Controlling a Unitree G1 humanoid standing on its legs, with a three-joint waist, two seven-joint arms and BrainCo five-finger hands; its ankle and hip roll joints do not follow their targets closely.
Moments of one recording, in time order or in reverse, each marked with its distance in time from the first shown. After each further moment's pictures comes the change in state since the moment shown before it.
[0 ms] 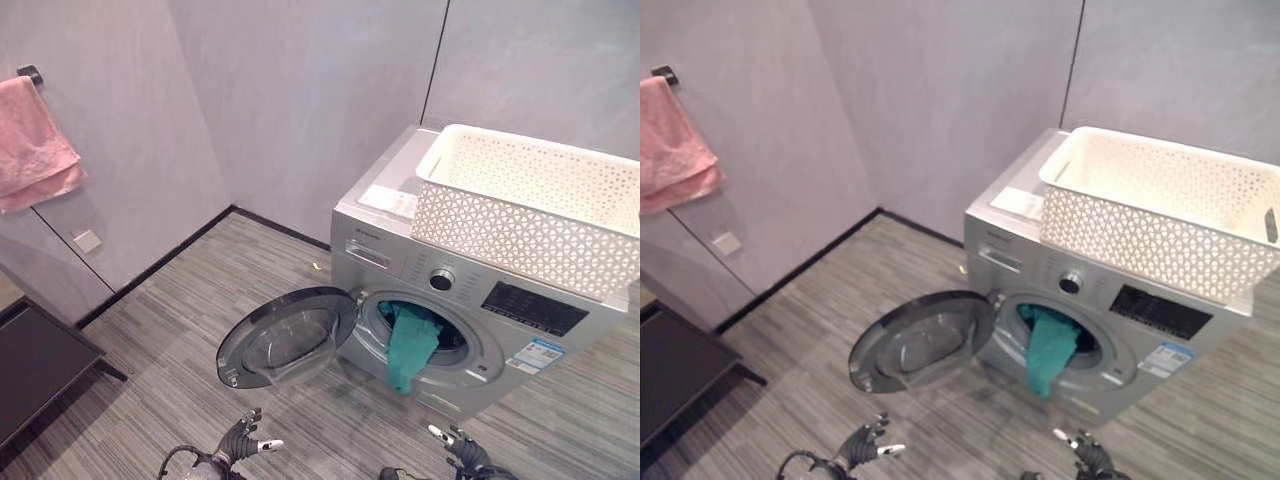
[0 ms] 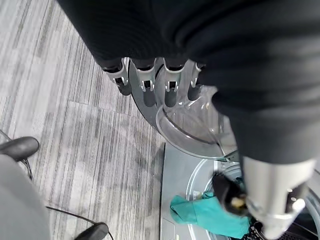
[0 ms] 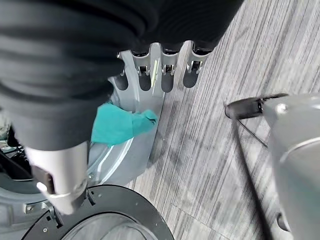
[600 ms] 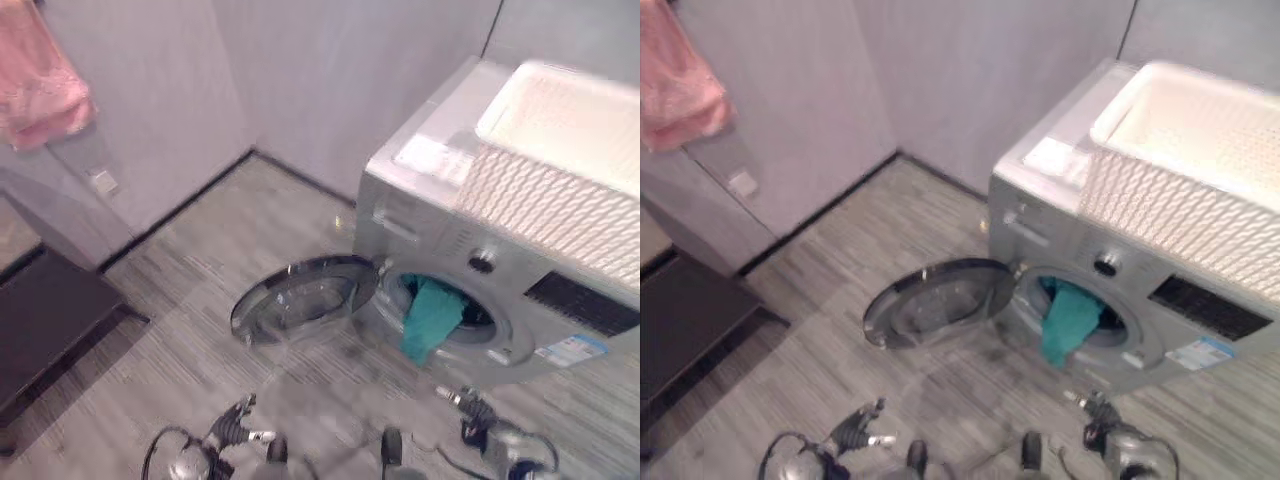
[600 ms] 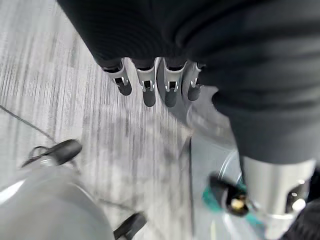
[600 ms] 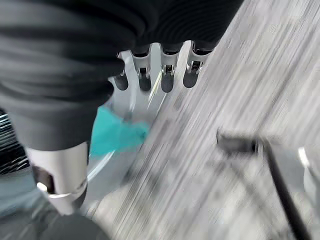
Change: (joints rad) left arm -0.120 0.170 -0.095 -0.170 -0.011 -0.012 -0.028; right arm -0.489 -0.180 0.011 0.311 -0.035 -0.002 -0.094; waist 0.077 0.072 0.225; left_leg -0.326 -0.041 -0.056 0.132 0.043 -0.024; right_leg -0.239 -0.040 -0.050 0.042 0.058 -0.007
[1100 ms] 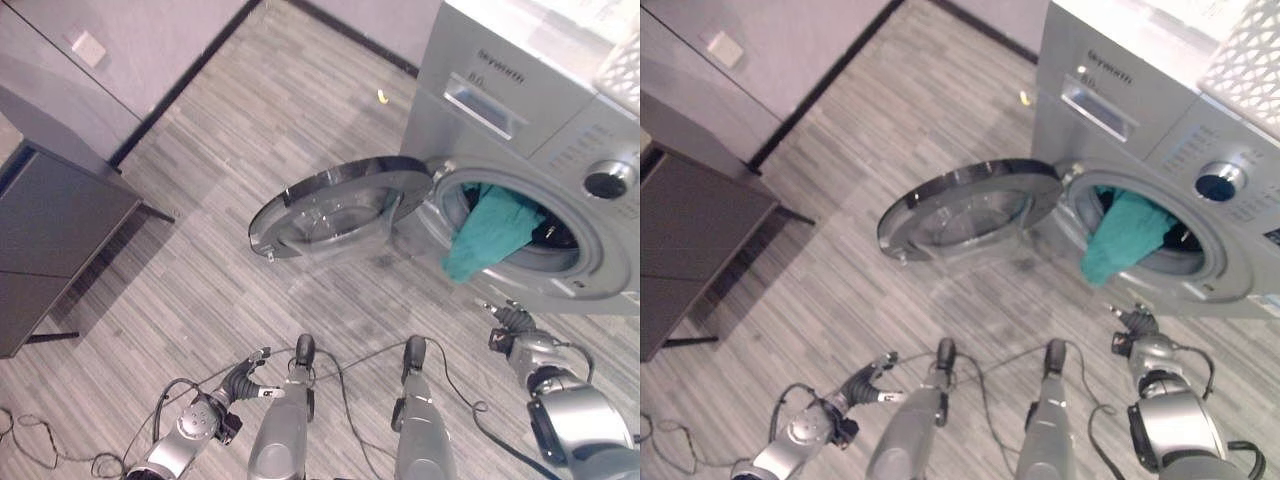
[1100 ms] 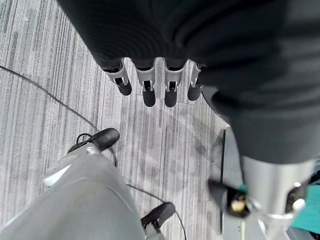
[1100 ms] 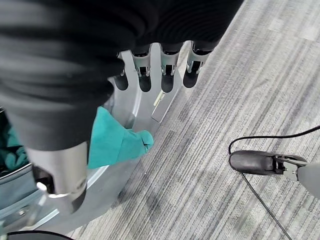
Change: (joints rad) left arm -0.058 0.017 -0.024 -0.028 -0.039 -0.015 0.006; right arm -0.265 -0.047 -0.023 0.111 0.046 -0.002 -0.059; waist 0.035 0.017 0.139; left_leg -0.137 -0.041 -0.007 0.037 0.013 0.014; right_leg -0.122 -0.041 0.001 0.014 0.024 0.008
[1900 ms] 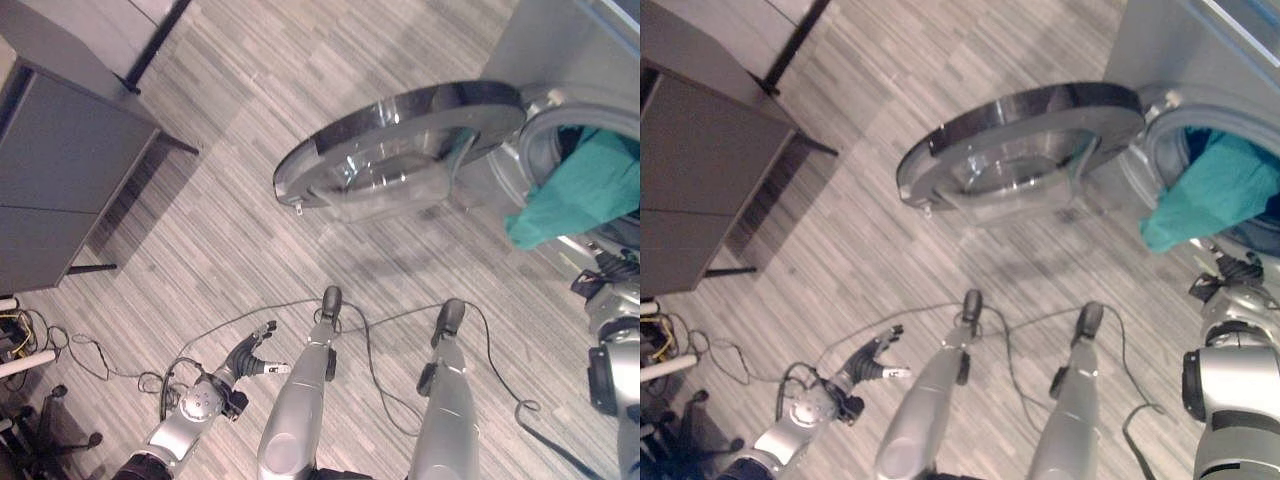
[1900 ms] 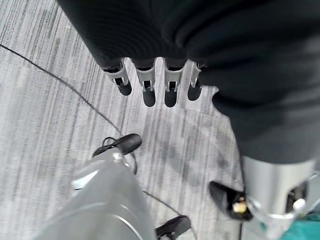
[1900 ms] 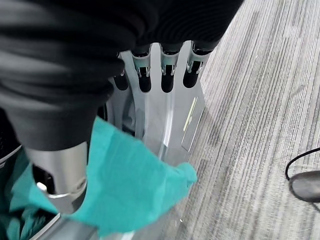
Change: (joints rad) left arm -0.044 0.036 0.003 -0.092 -0.041 -0.015 0.046; right arm -0.242 -0.282 -0.089 0.125 0.153 -0.003 -0.069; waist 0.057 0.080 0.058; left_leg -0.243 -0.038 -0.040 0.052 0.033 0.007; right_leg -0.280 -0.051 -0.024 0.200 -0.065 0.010
